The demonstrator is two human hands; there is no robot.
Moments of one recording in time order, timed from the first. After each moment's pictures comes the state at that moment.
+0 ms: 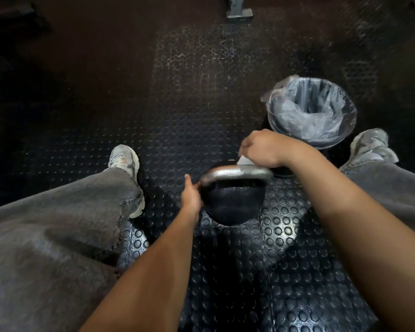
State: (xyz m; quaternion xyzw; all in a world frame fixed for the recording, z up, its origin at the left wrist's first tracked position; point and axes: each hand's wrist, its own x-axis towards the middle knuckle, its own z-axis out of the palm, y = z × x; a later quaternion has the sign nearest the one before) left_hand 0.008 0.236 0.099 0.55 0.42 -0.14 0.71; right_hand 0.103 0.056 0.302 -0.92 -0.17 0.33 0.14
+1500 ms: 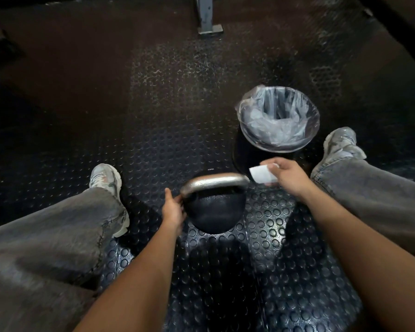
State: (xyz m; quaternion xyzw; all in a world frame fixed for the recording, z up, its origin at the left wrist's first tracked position) left_hand 0.004 0.227 0.133 0.53 0.42 -0.14 0.72; right_hand 0.067 -0.069 0.201 -0.81 0.12 0.19 0.55
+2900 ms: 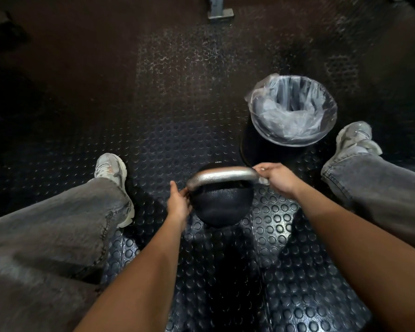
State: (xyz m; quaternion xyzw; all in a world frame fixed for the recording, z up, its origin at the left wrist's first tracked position) left_hand 0.000 0.225 0.144 0.53 0.43 -0.14 0.72; right_hand 0.080 -0.042 0.155 -0.78 0.08 0.30 0.54
